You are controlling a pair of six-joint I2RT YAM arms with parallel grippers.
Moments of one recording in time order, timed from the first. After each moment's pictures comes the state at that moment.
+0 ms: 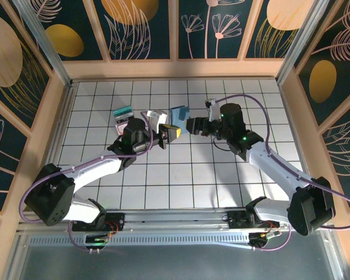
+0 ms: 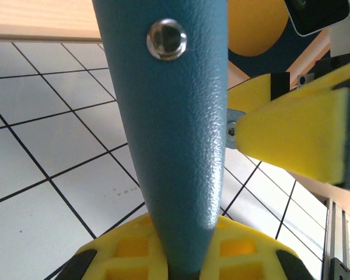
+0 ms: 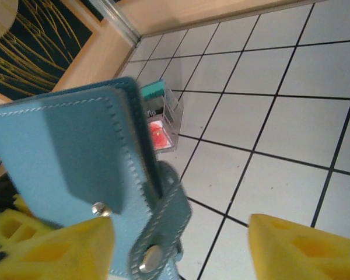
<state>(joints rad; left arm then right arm) -0.67 1.38 0.73 0.43 0.38 -0.44 0.50 1.22 0.88 -0.08 -0.37 0.46</state>
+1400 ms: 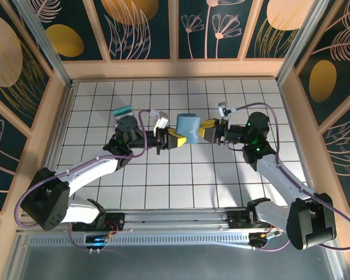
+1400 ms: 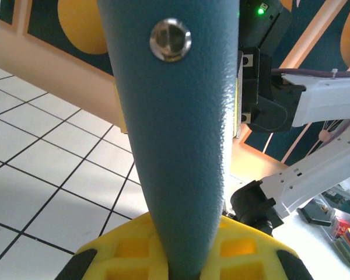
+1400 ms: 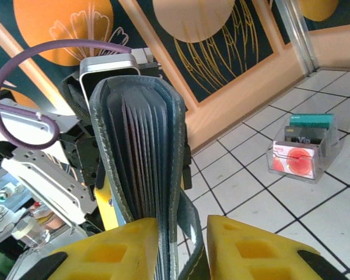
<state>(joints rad) -0.64 1.34 0.75 0.58 0.88 -0.46 0.30 1.10 0.64 0.52 -1.13 0.55</state>
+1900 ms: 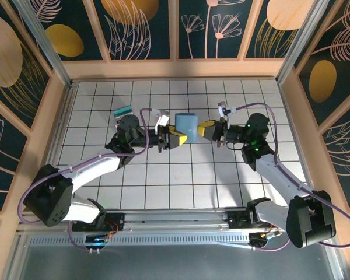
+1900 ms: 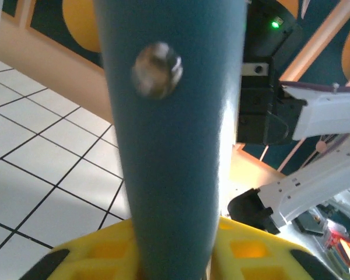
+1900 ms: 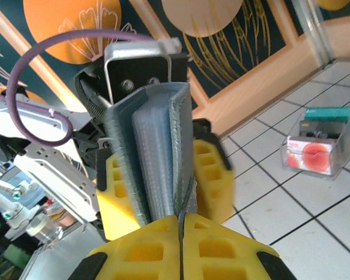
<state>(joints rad) -0.66 1.40 0.77 0.61 0.84 -0.54 0.33 1.11 0.62 0.54 -1.12 0.59</state>
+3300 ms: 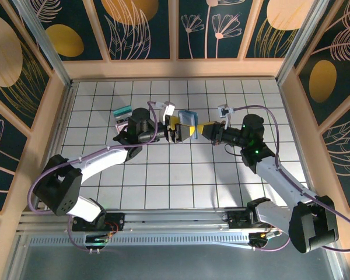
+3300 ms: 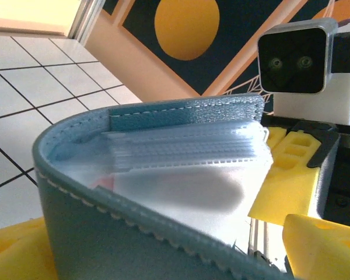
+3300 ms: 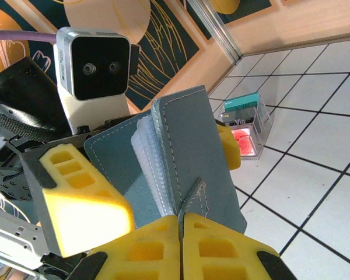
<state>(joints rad) -0.66 1.50 0.90 0.44 0.58 -0.56 0.34 1.07 0.62 0.31 -0.83 0.55</state>
